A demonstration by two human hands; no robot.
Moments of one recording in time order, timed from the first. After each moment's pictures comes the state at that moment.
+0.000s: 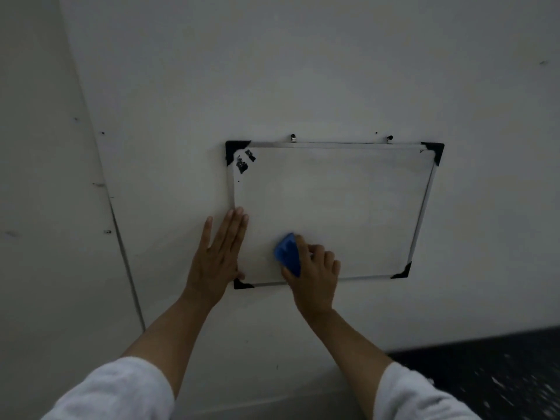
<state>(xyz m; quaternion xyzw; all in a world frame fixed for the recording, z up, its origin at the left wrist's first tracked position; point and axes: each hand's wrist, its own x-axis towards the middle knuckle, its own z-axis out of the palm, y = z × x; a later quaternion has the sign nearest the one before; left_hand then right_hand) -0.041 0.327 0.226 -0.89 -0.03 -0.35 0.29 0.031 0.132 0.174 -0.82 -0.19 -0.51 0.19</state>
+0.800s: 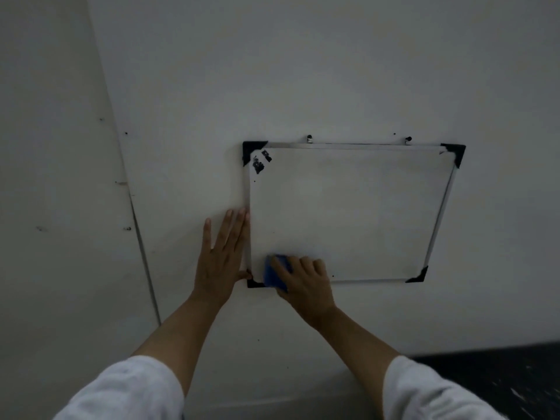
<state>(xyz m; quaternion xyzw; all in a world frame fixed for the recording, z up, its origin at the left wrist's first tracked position) -0.049 0.340 0.223 -0.90 -0.05 -0.35 0.24 0.029 0.150 0.168 -0.77 -0.36 -0.52 0.01</state>
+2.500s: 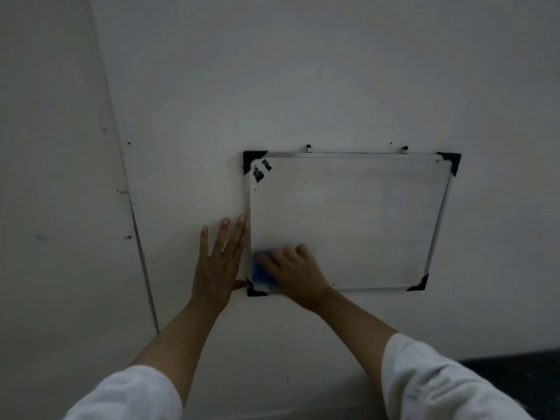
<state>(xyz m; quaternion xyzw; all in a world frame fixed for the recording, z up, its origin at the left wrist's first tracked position) -0.051 0.344 0.224 -0.91 -0.05 -0.33 0.25 0.036 0.164 0.216 -0.70 -0.45 -0.55 -0.06</state>
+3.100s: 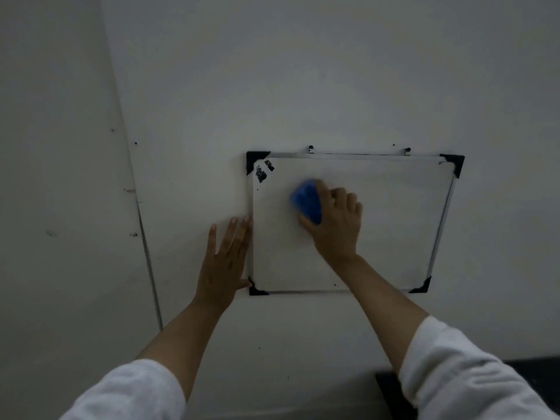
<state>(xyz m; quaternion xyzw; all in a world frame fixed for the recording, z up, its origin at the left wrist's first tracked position) -0.052 0.340 0.226 -0.90 -0.04 -0.34 0.27 0.057 0.133 0.294 -0.74 -0.23 -0.59 0.21</state>
